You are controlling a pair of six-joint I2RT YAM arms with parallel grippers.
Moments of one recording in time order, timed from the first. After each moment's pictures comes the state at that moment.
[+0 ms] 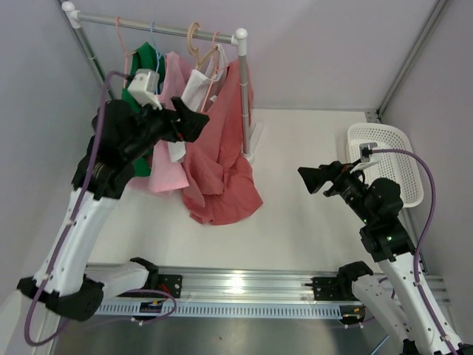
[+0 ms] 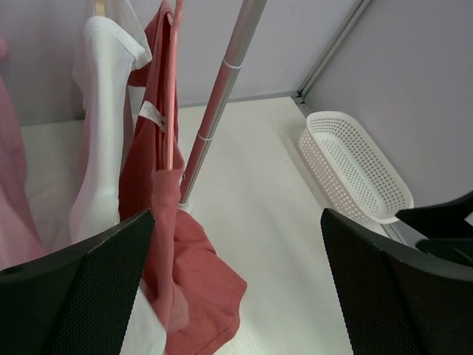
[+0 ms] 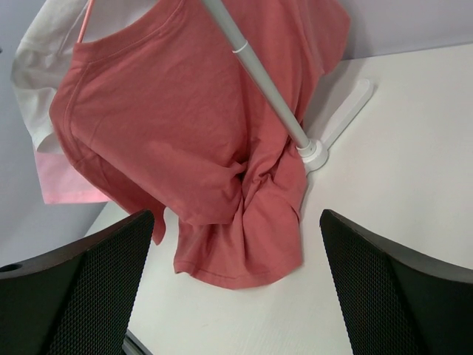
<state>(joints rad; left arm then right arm) -0.40 1.08 1.53 -0.53 0.16 -0.35 0.30 0.60 0.74 -0.14 -0.24 0.52</state>
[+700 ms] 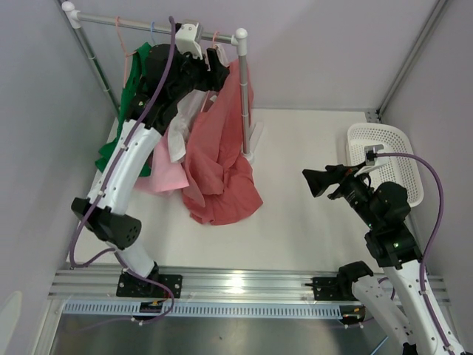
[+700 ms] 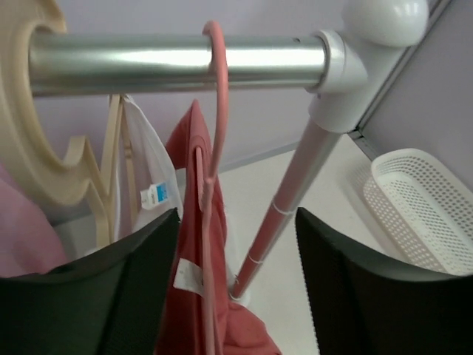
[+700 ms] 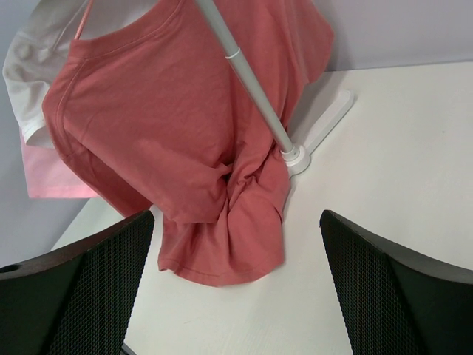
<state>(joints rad) -0.41 1.68 2.03 -0.44 0.11 -0.16 0.30 0.56 0.78 -0.23 -0.21 0.45</state>
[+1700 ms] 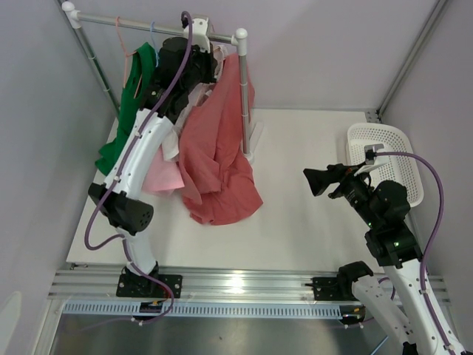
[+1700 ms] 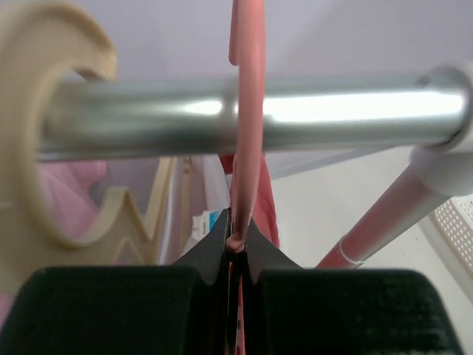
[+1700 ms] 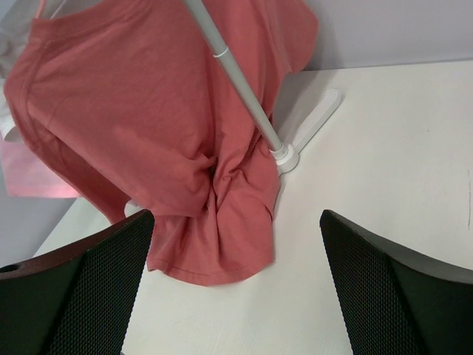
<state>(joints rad) -0.42 1.86 2.23 -0.48 -0.06 -0.06 0.30 0.57 0.79 -0.25 -0.19 0.42</state>
